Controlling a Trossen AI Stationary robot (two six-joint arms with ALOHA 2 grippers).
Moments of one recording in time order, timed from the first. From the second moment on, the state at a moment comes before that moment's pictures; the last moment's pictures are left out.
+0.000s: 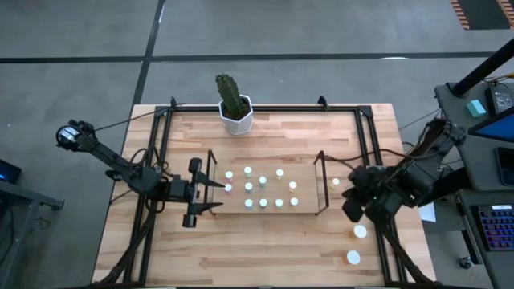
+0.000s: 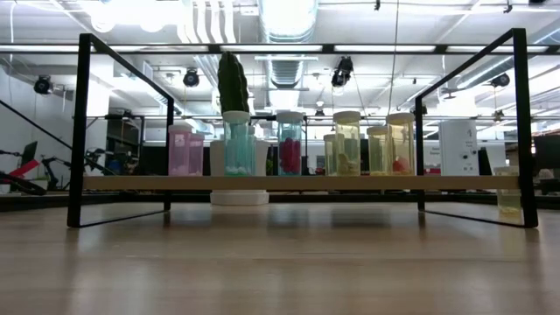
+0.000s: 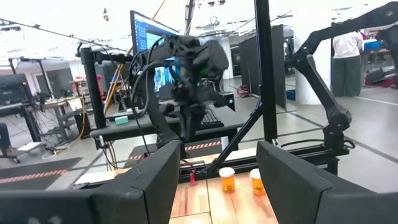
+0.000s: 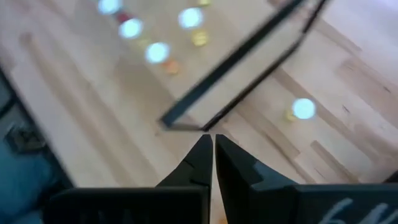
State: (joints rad) left arm -0.54 0.96 0.66 0.50 -0.46 0.18; right arm 0.76 1.16 1.24 -1.35 0.42 1.46
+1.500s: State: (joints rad) left arm -0.54 0.93 0.65 0.48 -0.46 0.23; right arm 1.00 1.31 0.92 -1.05 -0.05 2.21
